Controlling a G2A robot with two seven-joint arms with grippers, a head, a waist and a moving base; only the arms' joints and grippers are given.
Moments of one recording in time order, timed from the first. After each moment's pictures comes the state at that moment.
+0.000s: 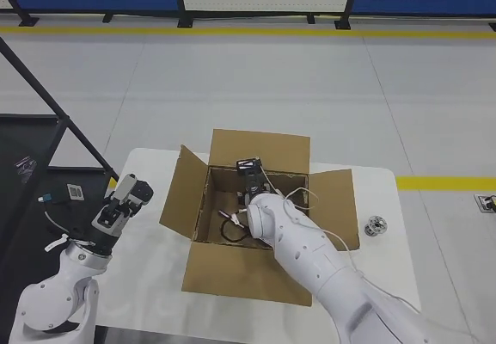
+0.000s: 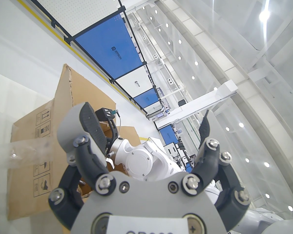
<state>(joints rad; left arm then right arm) 1.25 -1.27 -1.75 -1.81 -0.12 -0.27 -0.55 -0.27 -1.77 0.64 -0.44 -0.79 0.33 0.44</state>
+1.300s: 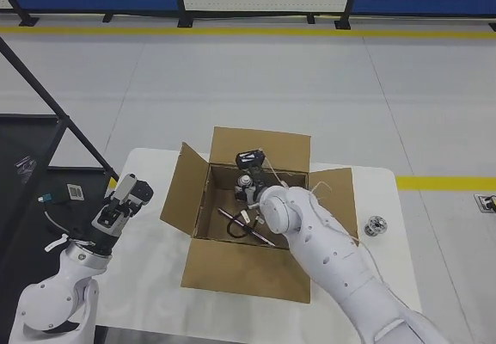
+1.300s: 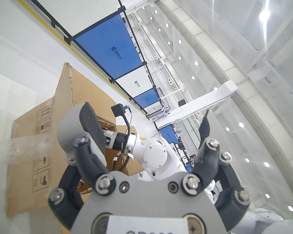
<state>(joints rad) 1.25 -1.27 -1.75 -1.81 -0.12 -0.27 -0.55 -0.46 -1.60 0.90 -0.95 -0.96 0.13 0.67</state>
